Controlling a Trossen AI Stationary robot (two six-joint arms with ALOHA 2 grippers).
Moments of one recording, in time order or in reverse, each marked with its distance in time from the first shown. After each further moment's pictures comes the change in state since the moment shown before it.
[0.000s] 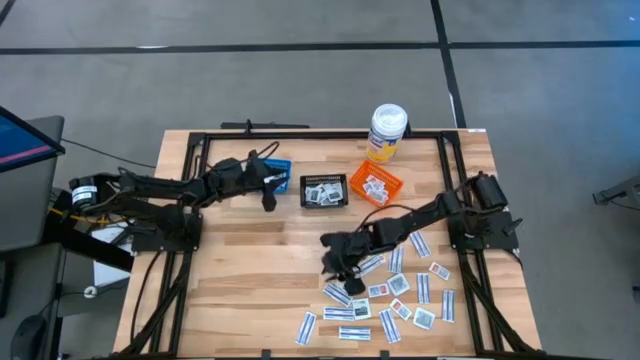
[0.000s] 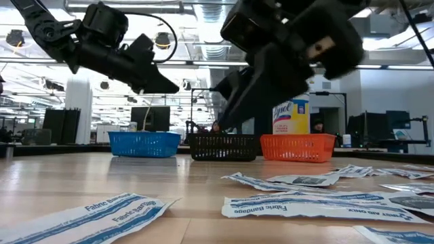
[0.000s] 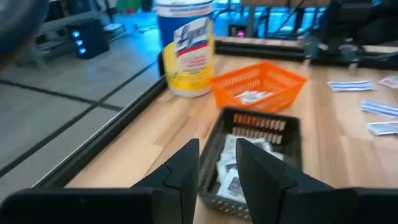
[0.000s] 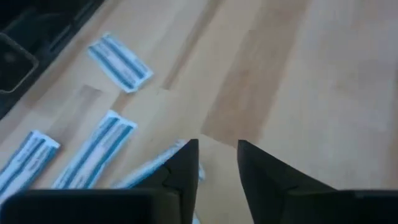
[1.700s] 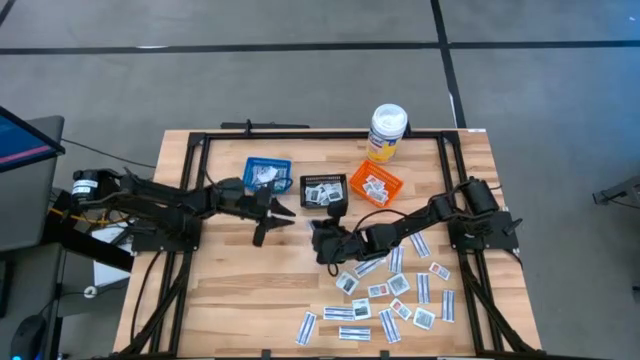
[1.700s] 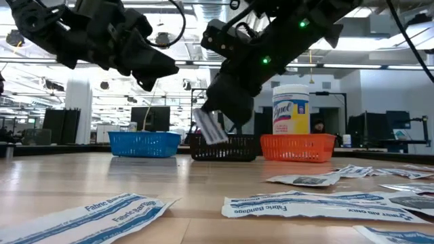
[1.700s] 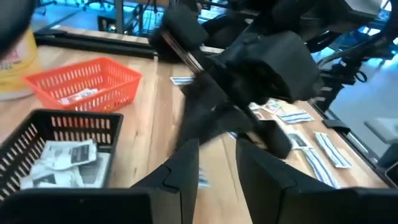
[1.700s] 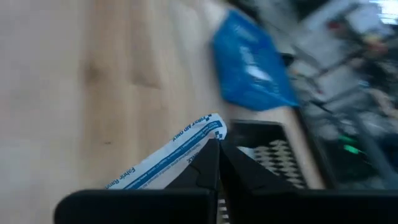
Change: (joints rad) left arm -0.249 0.000 0.001 0.006 0.298 -0.161; right arm 0.006 0.069 0.085 0.046 1.040 -0.095
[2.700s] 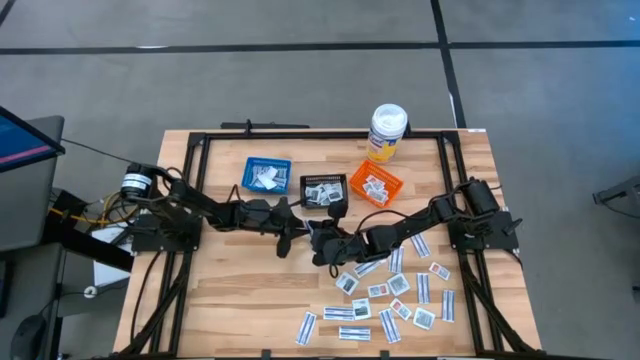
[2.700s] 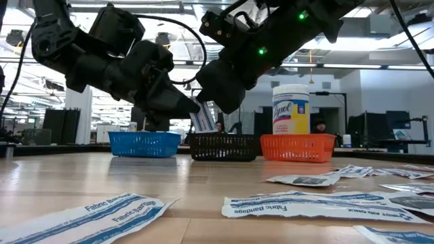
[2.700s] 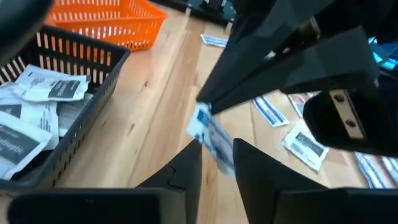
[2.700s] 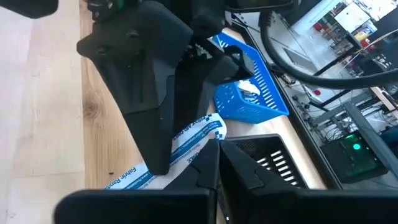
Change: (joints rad) left arm -0.141 0.443 0.069 0.268 -0.264 -0.195; right arm 0.011 -0.003 0.000 0.080 0.021 0.045
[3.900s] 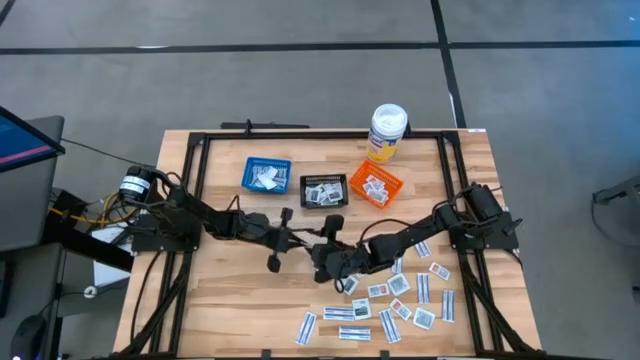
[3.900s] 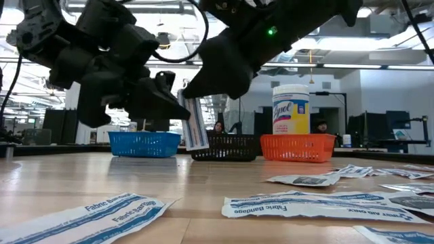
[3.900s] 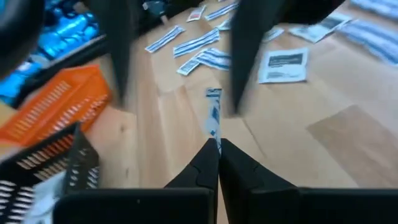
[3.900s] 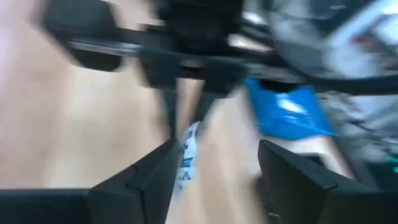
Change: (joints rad) left arm -0.126 -0.002 -0.001 -0.043 -0.048 0.704; right arm 0.075 -0.002 0.029 -0.021 -0.108 0.034
